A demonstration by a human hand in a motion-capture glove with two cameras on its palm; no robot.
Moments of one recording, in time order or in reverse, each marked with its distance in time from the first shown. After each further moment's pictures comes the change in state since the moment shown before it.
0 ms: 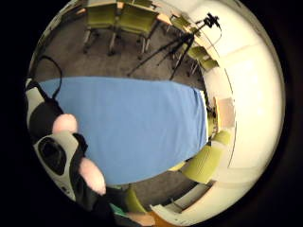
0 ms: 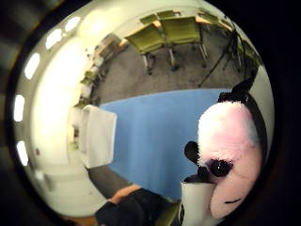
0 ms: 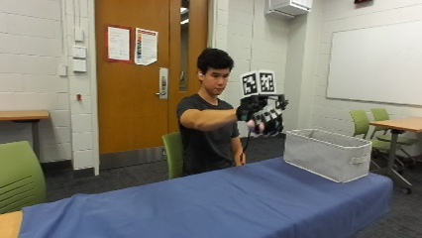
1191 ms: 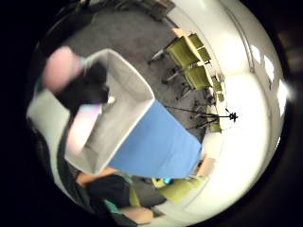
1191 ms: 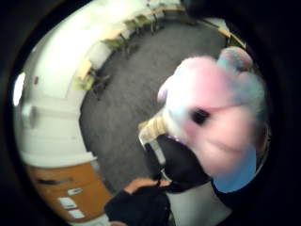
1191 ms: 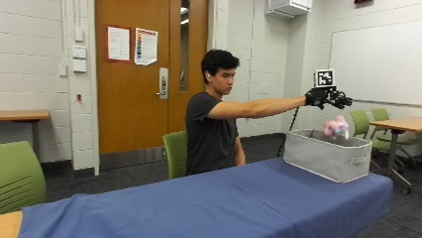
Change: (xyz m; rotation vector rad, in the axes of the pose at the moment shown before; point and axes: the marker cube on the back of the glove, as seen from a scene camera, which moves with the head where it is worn) arm -0.426 -0.006 -0.047 -0.074 -0.080 -0.622
